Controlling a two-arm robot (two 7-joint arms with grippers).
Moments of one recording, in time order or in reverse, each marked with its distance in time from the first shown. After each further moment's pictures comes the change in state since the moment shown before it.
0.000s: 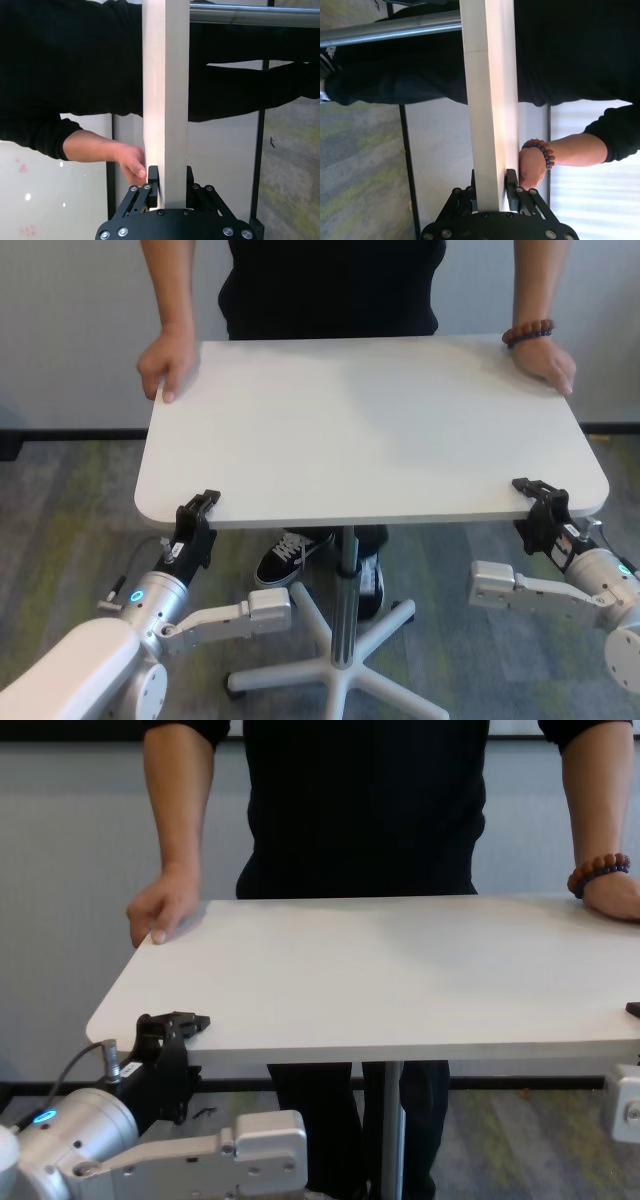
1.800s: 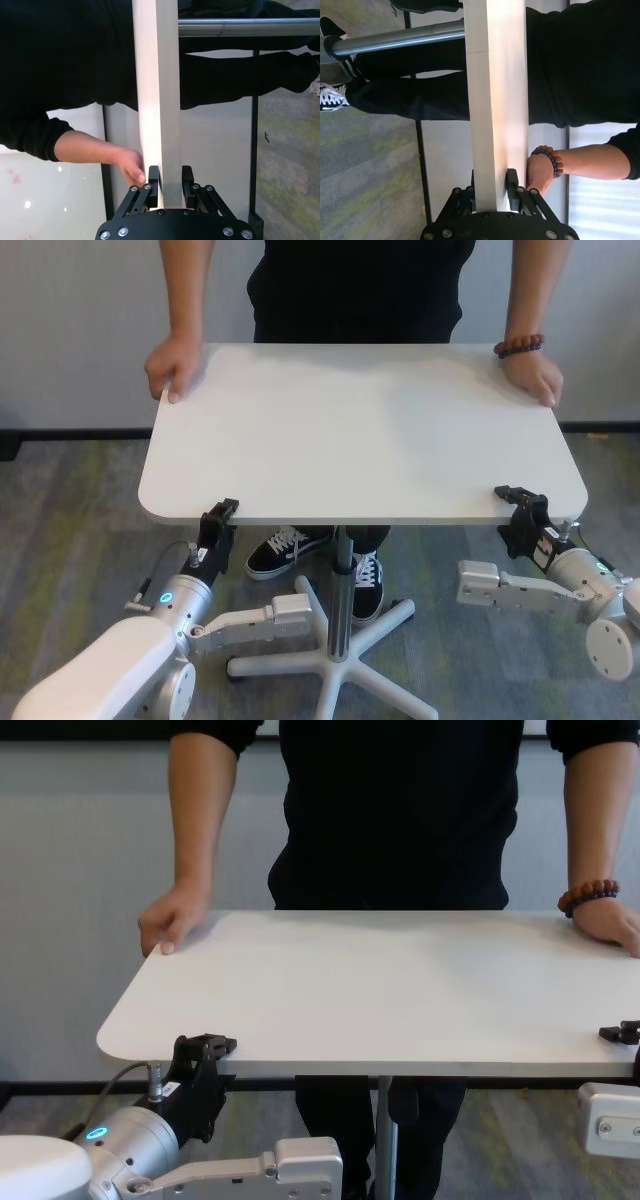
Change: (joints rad) left arm -0.104 -0.079 0.079 0.201 0.014 0.035 0.066; right arm 0.147 -0.053 -0.111 0.254 0.041 -0.058 -0.042
